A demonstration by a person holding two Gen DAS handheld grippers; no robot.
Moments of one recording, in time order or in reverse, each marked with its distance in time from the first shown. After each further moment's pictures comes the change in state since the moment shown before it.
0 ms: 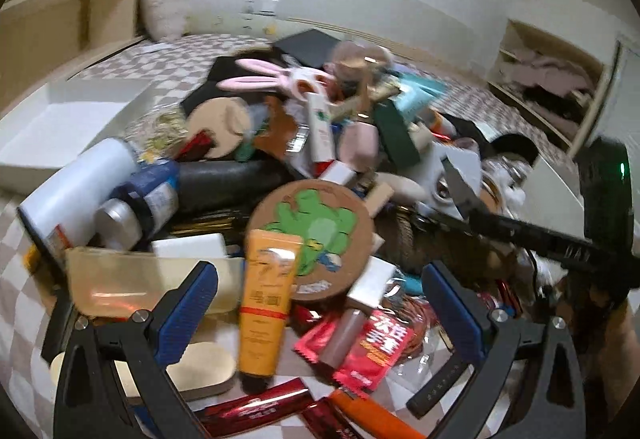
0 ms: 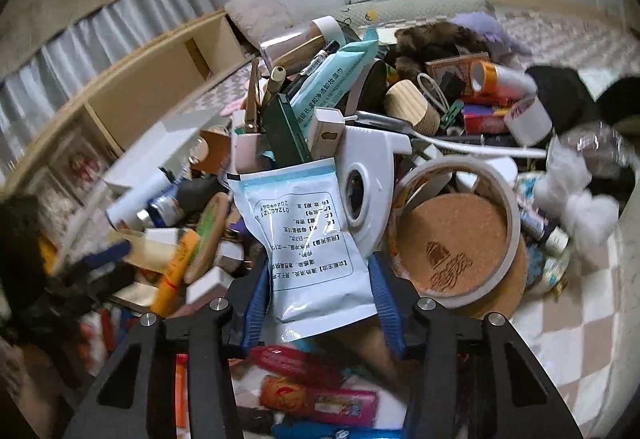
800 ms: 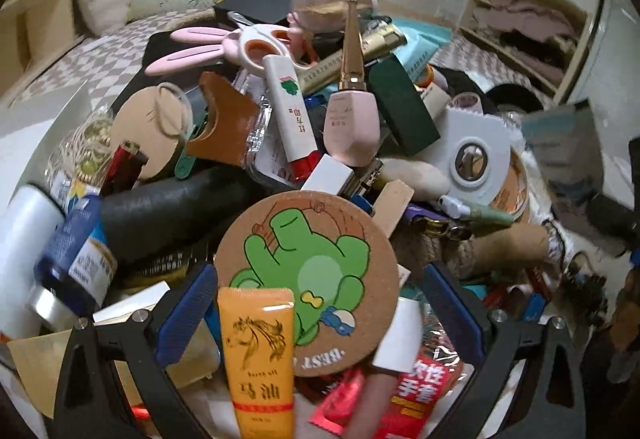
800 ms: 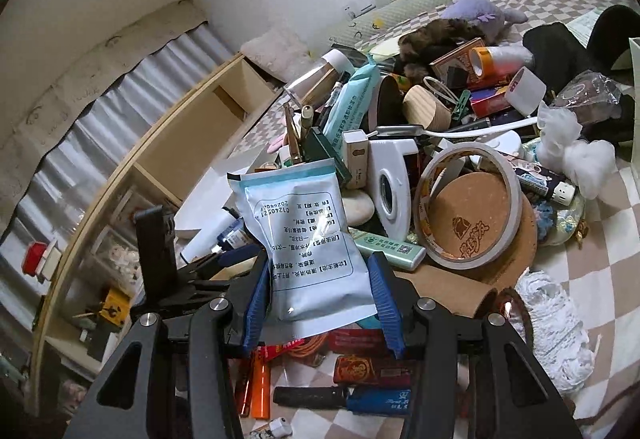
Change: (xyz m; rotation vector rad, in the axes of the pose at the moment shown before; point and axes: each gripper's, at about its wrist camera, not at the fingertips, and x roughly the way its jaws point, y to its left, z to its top) left arm 0.075 0.007 0.031 0.152 0.164 -0.070; right arm -0.035 -0.012 -0.005 0.173 -0.067 0.207
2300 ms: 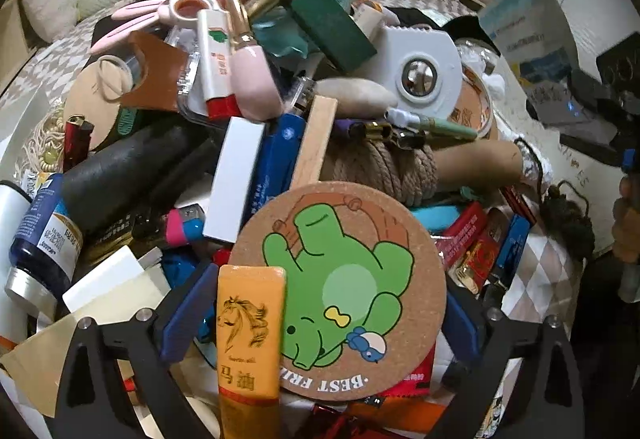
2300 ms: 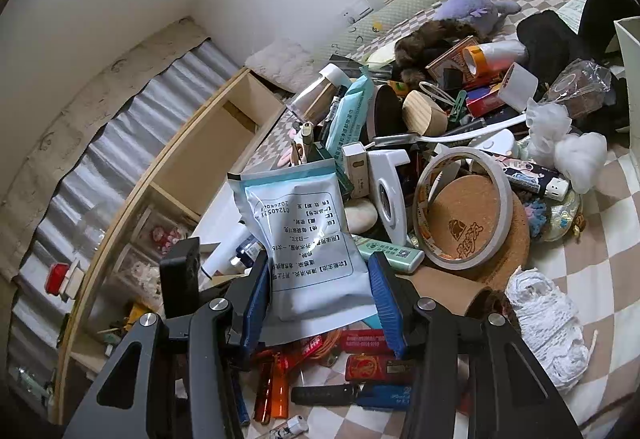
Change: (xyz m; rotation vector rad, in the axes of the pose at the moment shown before) left arm -0.011 -0.016 -0.025 0.061 0.127 -0.115; right arm -0.015 -0.013 0.006 0.062 -0.015 0.074
